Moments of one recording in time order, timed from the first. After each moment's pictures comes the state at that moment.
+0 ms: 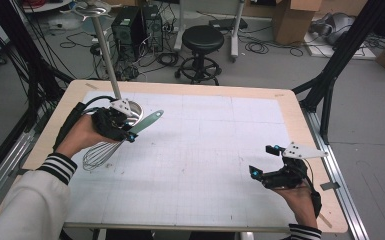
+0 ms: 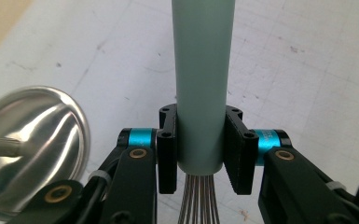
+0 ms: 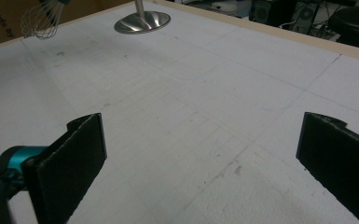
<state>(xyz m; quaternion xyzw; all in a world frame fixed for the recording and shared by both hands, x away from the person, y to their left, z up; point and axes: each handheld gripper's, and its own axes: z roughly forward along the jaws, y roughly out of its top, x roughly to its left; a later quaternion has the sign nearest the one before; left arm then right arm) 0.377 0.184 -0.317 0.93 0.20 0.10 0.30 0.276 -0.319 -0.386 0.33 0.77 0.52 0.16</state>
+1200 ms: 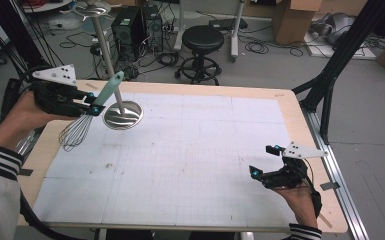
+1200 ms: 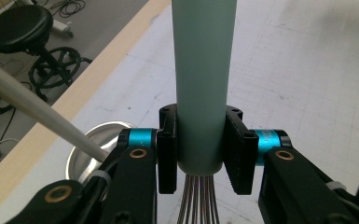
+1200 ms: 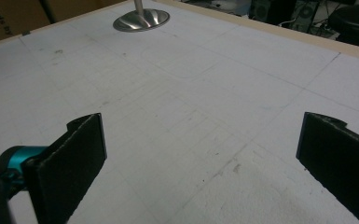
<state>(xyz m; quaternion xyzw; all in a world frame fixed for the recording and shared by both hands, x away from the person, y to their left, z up) 0.365 0.273 -0.229 0.88 0.19 0.16 0.41 0.276 -0.320 -0.385 0.33 0.77 0.51 0.17</state>
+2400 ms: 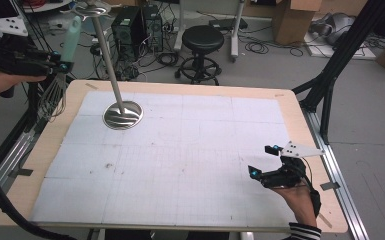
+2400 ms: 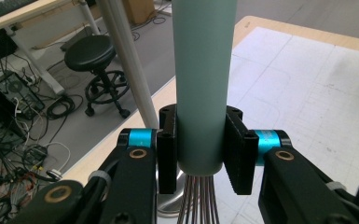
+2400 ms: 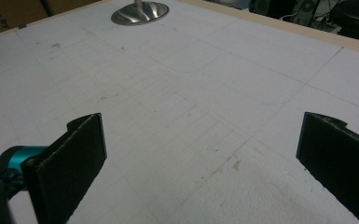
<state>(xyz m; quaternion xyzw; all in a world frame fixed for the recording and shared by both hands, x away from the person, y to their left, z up) 0.397 0.331 -0.171 0.82 0.26 0.21 0.46 0.279 -0.318 -0.387 0.34 0.78 0.50 0.16</state>
